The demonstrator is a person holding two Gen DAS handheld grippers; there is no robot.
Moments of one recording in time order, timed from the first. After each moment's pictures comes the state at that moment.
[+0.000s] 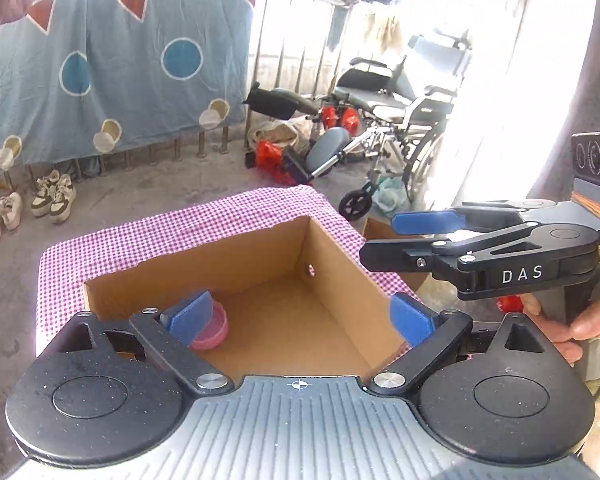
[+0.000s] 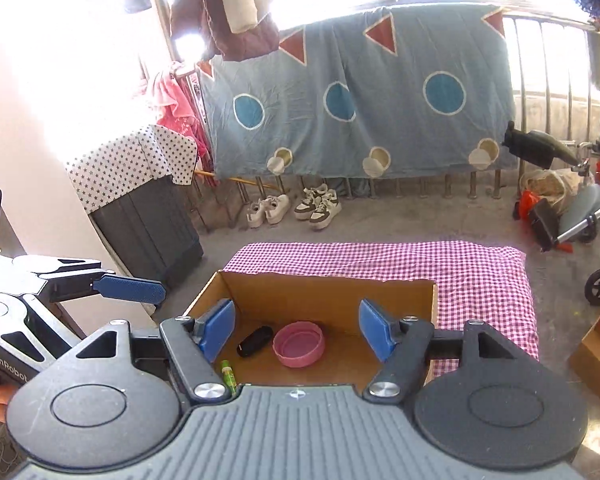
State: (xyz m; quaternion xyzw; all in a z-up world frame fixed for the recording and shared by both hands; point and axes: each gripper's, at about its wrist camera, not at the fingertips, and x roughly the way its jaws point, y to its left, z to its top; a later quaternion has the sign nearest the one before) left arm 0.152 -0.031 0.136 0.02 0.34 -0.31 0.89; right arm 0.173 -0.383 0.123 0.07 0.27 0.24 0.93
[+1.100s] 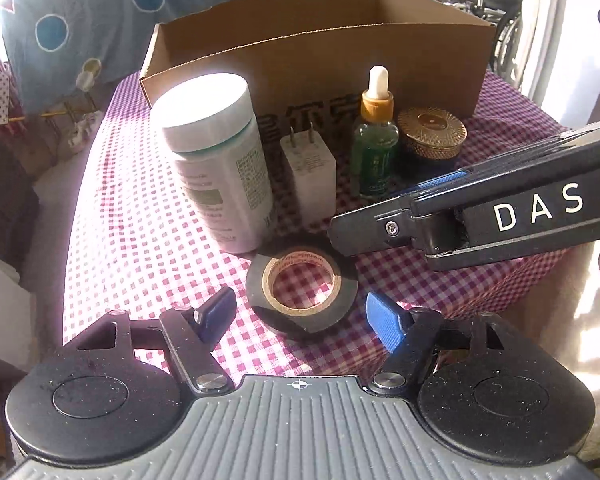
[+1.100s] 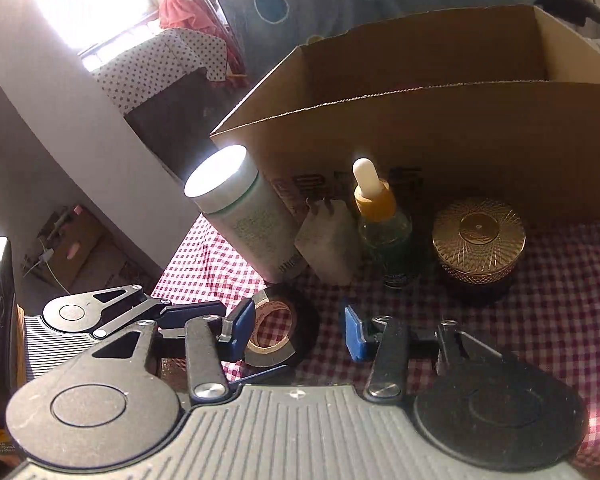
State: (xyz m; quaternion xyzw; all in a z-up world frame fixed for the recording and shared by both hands) left arm 0.042 0.004 -0.066 0.11 0.43 -0.15 0.88; right arm 0.072 -0.253 -0.047 0.11 0.41 0.28 0.86
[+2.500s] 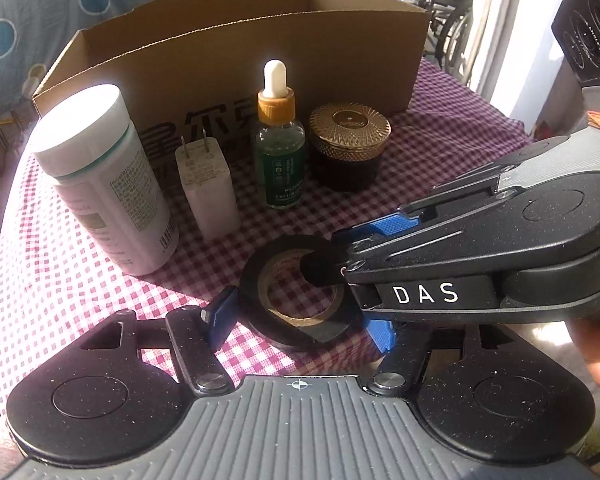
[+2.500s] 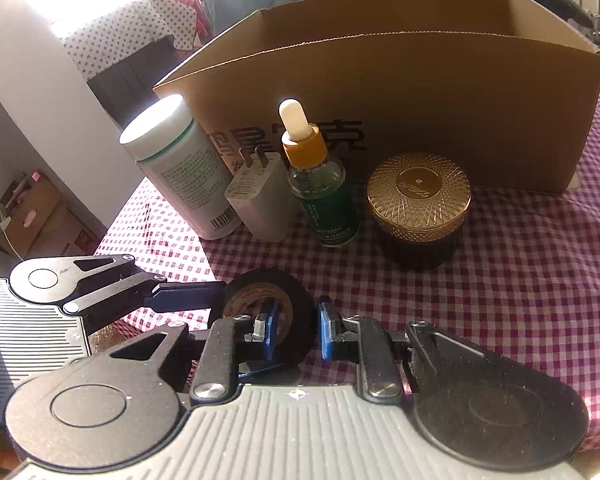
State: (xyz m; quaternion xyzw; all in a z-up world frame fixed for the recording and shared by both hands) left arm 0.043 -0.032 -0.063 0.11 0.43 -0.24 0.86; right arm 0.069 -0.269 -0.073 0.06 0.43 0.24 0.87
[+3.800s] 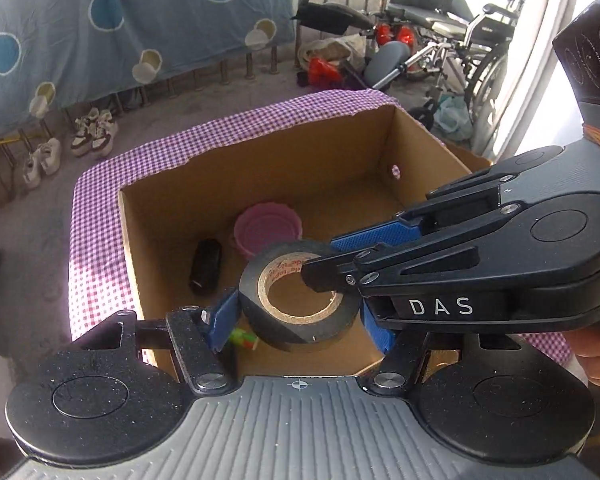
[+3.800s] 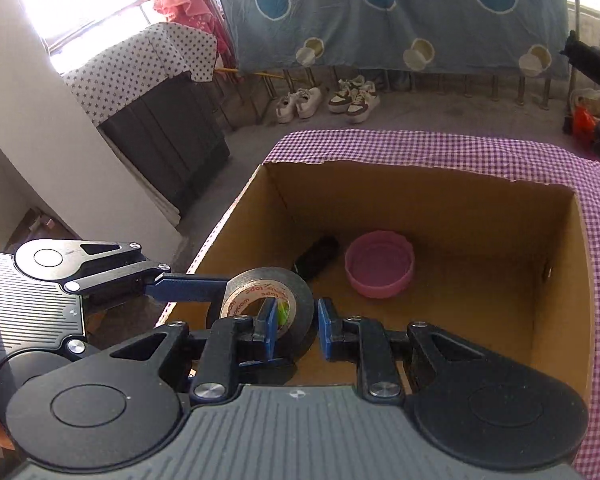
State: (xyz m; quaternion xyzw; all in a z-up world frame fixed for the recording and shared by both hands) left arm 0.218 -0.034 0.044 0.10 0.46 -0.23 0.85; right arm 0.253 -0.259 0.047 0.05 0.45 0.28 0.85
